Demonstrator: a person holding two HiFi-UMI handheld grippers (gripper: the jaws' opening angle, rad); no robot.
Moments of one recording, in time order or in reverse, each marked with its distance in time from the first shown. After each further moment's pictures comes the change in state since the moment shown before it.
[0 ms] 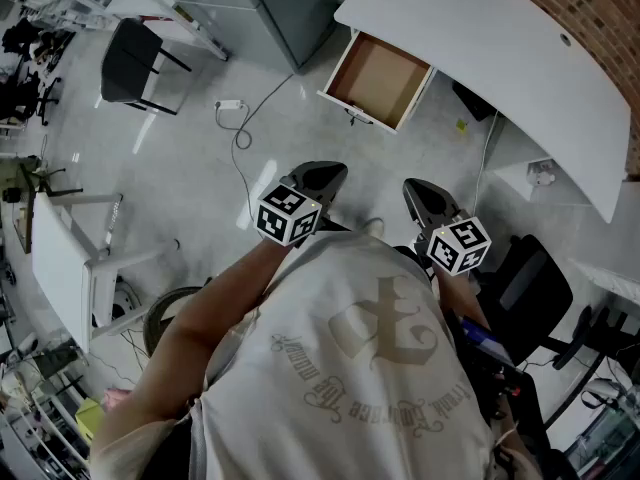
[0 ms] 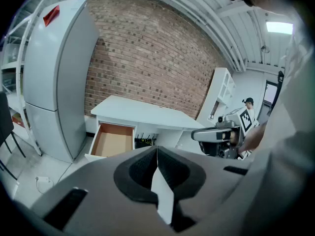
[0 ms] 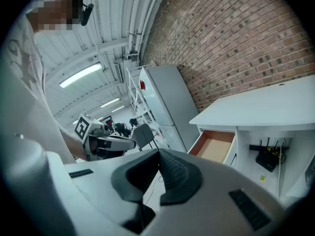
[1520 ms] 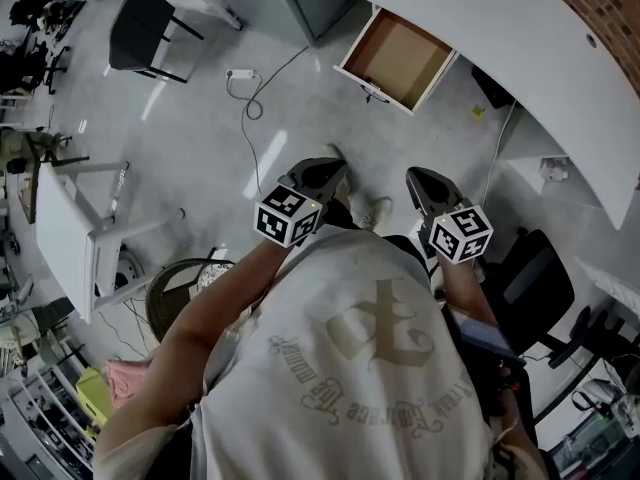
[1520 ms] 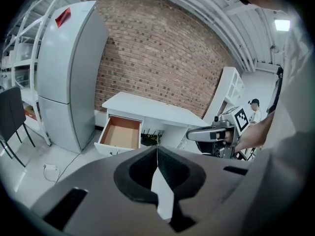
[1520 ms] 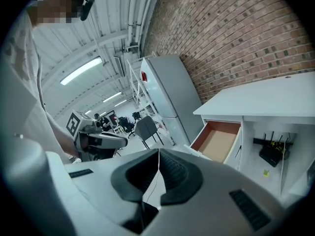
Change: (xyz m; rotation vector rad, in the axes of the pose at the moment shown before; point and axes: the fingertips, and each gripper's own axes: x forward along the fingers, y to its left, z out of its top) left arm -0.032 0.003 -0.031 -0.053 0.043 0.067; right arm 0.020 0.012 -0.030 0.019 0.088 0.022
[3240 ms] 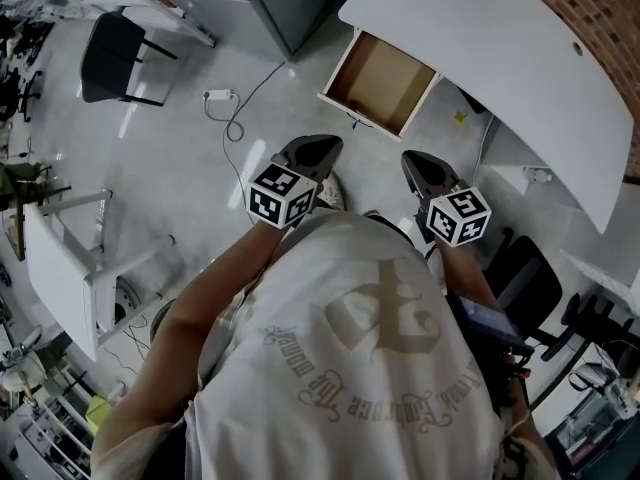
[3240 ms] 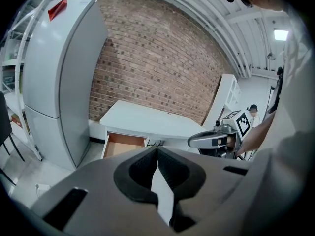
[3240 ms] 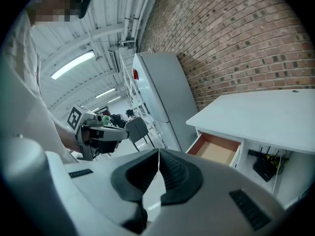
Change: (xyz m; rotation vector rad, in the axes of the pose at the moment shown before) left arm 0.058 0.100 0.106 0.025 -0.062 -0.070; right arm 0.084 -0.059 0.091 -0.039 0.022 -0.079
